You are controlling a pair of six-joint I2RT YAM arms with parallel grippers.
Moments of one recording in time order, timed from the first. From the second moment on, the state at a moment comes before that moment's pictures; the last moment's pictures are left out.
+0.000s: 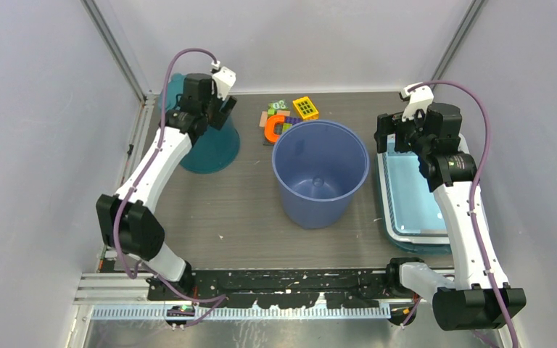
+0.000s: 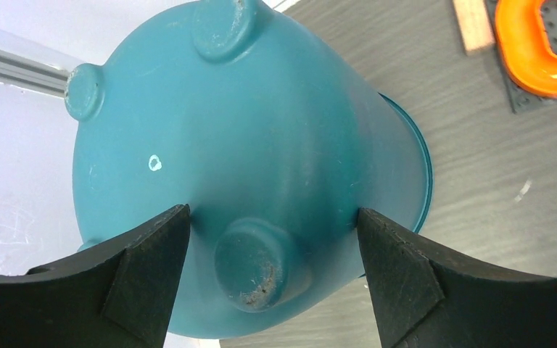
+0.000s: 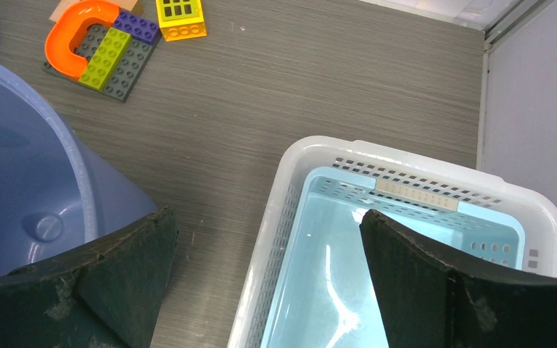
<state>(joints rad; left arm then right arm) -0.30 1.55 1.50 -0.49 -0.26 0.42 0.02 1.07 1.21 -0.58 -0.13 -0.16</state>
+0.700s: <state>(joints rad) -0.18 1.95 1.91 -0.44 -0.35 0.51 0.02 1.07 1.21 -0.58 -0.14 -0.16</state>
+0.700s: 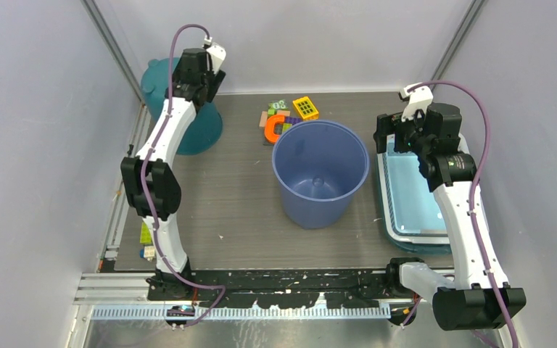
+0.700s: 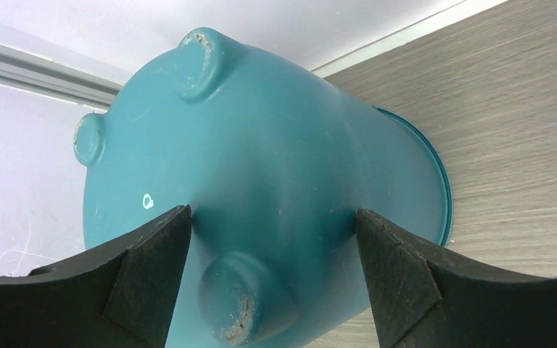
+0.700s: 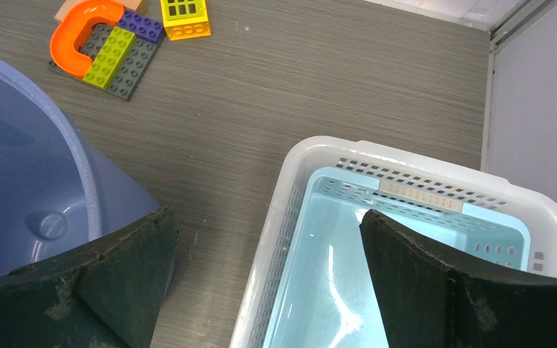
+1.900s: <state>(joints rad) -0.12 2.19 2.24 -0.46 -0.36 0.55 0.02 1.10 1.20 -0.57 -0.14 -0.15</state>
